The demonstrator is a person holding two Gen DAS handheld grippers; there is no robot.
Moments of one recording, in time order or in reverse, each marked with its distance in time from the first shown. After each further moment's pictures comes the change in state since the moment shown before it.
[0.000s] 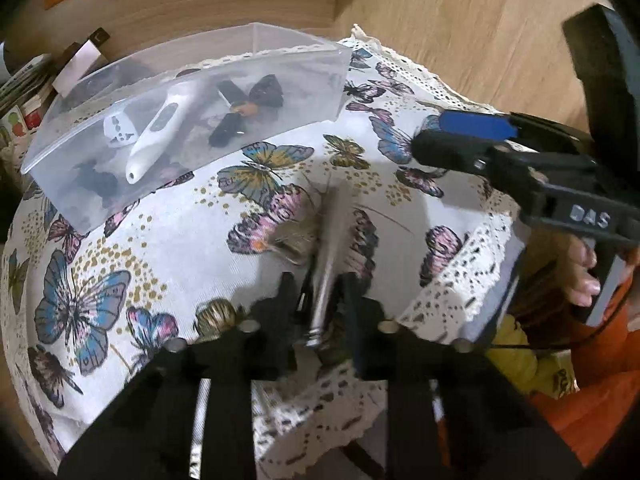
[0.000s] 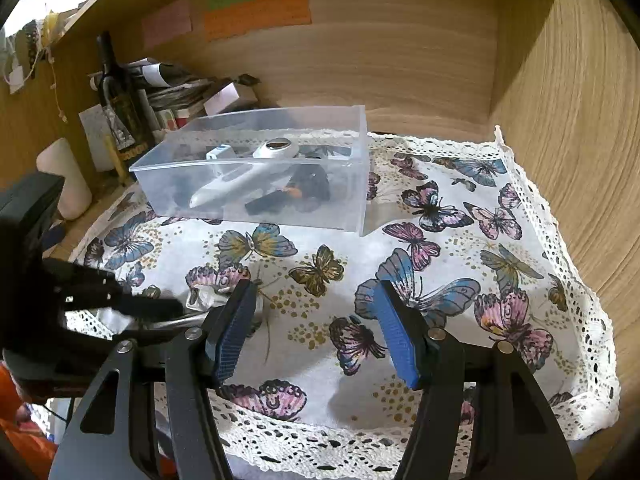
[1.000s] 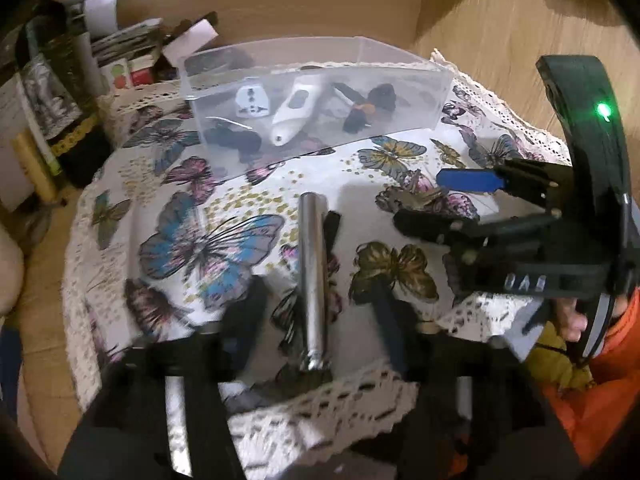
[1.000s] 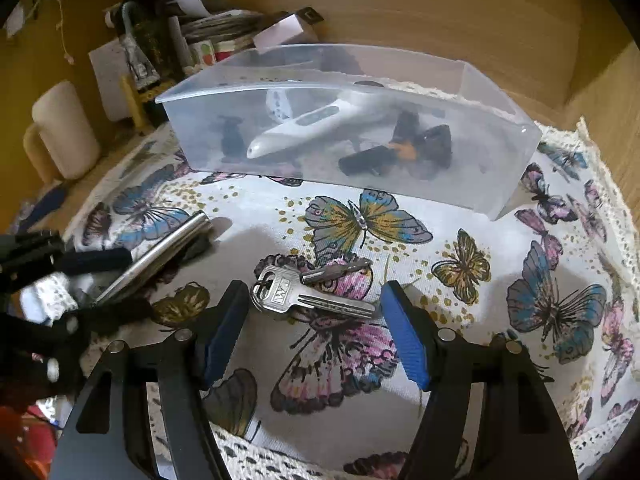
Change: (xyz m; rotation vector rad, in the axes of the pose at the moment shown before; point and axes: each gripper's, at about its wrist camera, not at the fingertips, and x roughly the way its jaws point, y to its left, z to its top) left arm -0.036 0.063 -0.038 -0.114 -0.070 0.182; right arm 0.073 0.086 -0.006 -0.098 0.131 0.009
